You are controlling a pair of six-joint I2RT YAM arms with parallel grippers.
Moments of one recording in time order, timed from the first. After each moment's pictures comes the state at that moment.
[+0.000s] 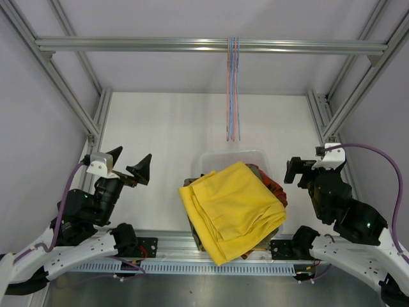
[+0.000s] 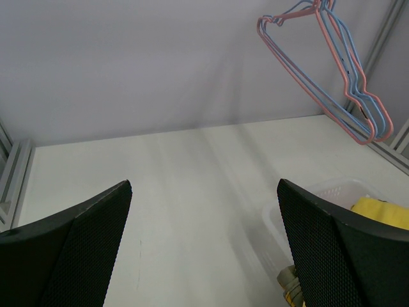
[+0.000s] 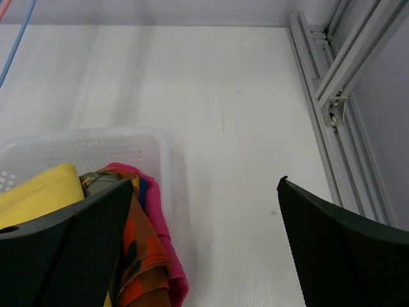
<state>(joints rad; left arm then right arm) -1.08 0.30 0.74 -0.20 -0.77 0.11 0.89 0.51 0.96 -0.77 0.85 0.26</state>
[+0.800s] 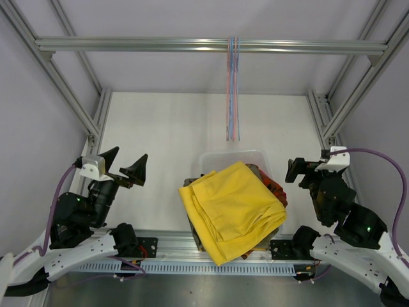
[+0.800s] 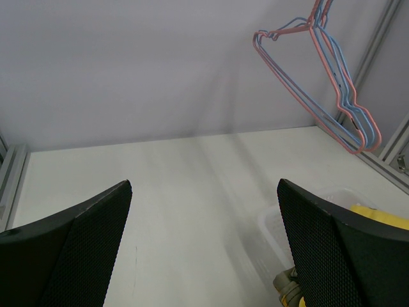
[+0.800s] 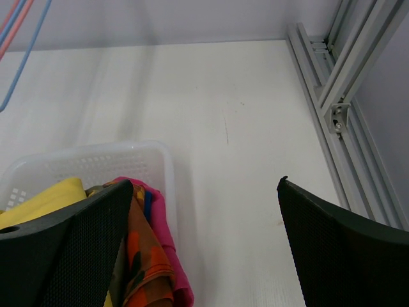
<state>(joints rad) -1.08 0.25 0.74 -0.19 -0.76 0.11 0.89 0.44 0.90 -0.69 0.88 0.25</state>
